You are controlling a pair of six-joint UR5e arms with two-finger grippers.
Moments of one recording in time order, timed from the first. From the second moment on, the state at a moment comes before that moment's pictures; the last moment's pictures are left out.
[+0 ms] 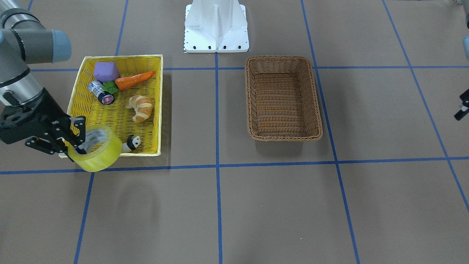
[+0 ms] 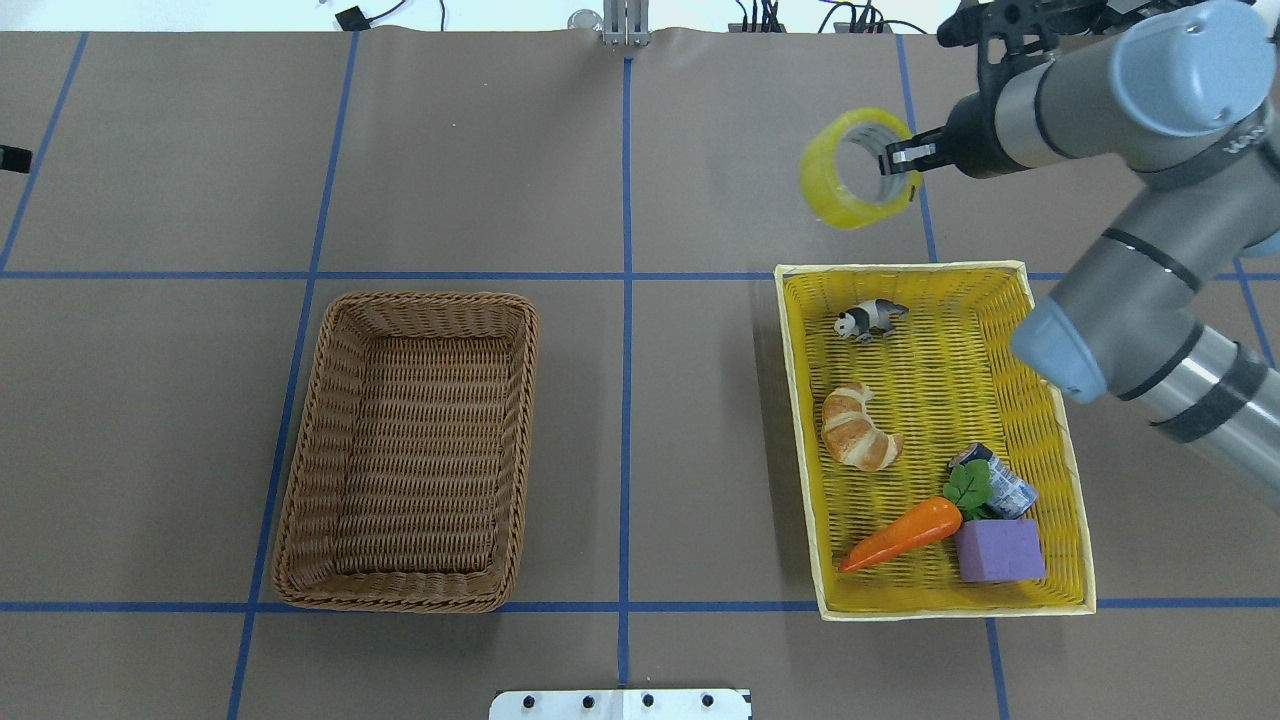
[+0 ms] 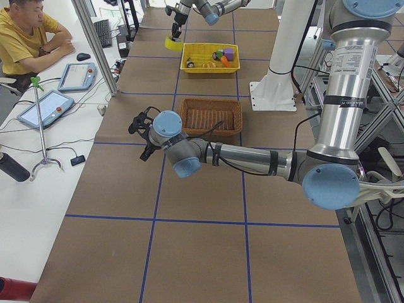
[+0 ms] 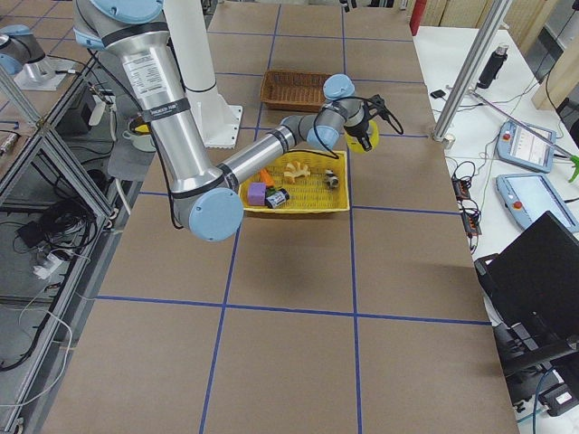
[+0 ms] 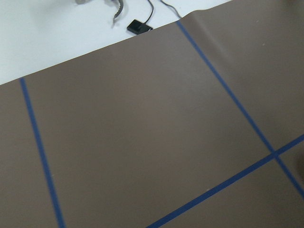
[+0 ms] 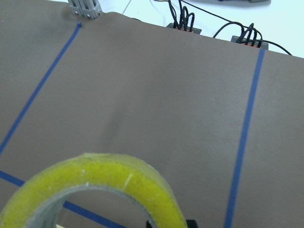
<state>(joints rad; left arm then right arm) -1.31 -1.71 -1.56 -2.58 -2.41 -0.61 0.88 -1.14 1.71 -1.06 1.88 0.82</state>
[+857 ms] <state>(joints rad) -1.03 -1.98 -1.57 -2.89 -2.40 -1.02 0.59 -0.97 1.63 -0.74 1.56 1.05</state>
